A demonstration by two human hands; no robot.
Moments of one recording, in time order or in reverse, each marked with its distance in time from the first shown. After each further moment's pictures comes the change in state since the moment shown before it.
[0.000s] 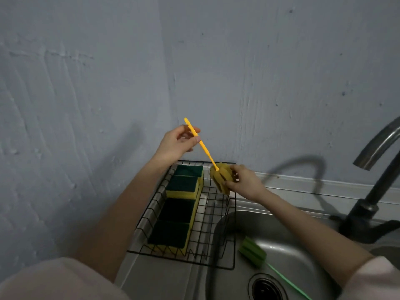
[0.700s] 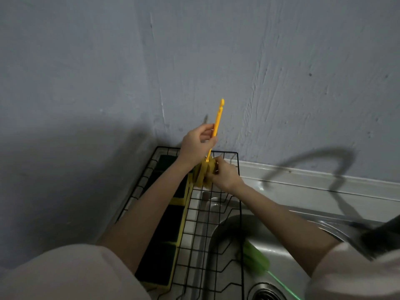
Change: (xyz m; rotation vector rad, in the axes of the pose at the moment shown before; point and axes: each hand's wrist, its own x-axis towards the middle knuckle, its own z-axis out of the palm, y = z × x) left_hand 0.109 -0.131 0.080 0.068 0.018 -0.049; right_hand 0.121 0.047 0.081 0.081 -0.094 0.238
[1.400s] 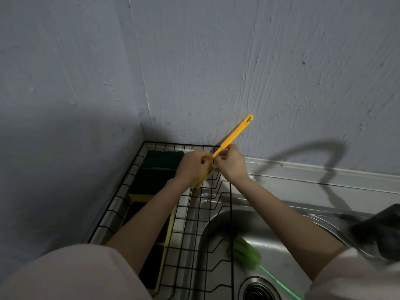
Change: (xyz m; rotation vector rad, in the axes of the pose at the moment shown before) left_hand -0.018 -0.046 0.039 0.432 -0.220 -0.053; right_hand 0.011 0.016 -0.019 0.245 0.276 0.145
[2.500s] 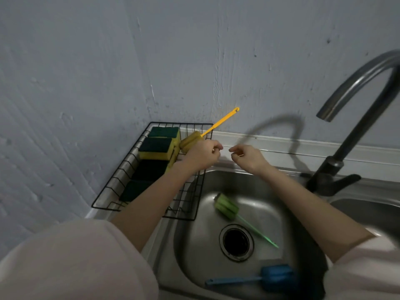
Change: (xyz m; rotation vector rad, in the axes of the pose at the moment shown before) left_hand -0.132 0.119 -0.001 0.151 -0.118 0.074; right_hand -0.130 0.046 -0.125 -0.245 -0.225 -0.120
